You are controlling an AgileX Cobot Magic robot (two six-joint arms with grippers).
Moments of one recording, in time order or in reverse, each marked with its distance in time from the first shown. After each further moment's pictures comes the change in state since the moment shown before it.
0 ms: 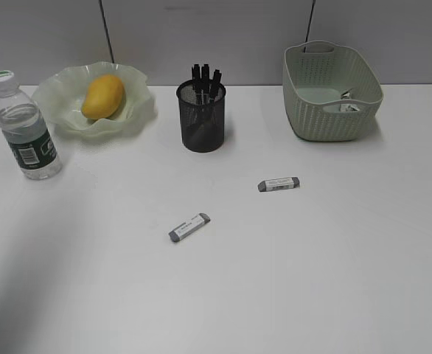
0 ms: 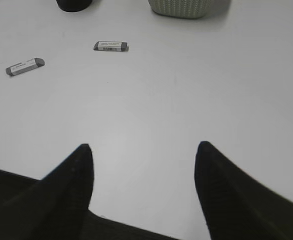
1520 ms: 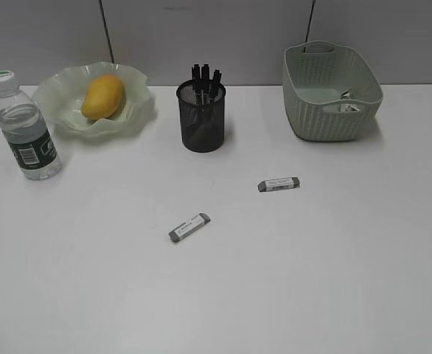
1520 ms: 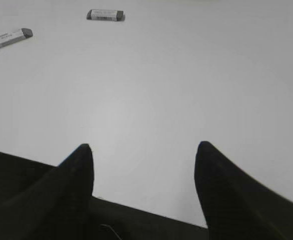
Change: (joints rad) left arm 0.049 -1.180 0.594 0.018 -0.003 0.014; right arm 0.000 0.116 -0.001 0.000 0.000 0.000
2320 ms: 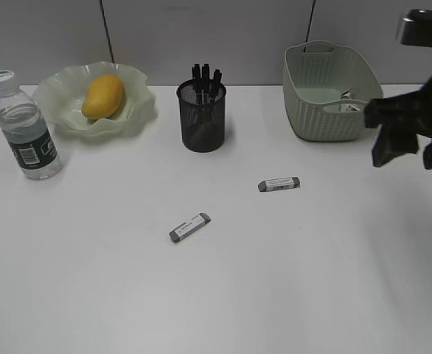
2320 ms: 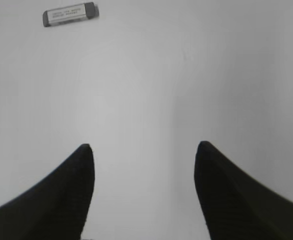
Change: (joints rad) left arm 0.000 -0.125 0.001 0.000 0.003 0.007; right arm 0.000 1.044 -0.472 -0.030 -0.085 0.308
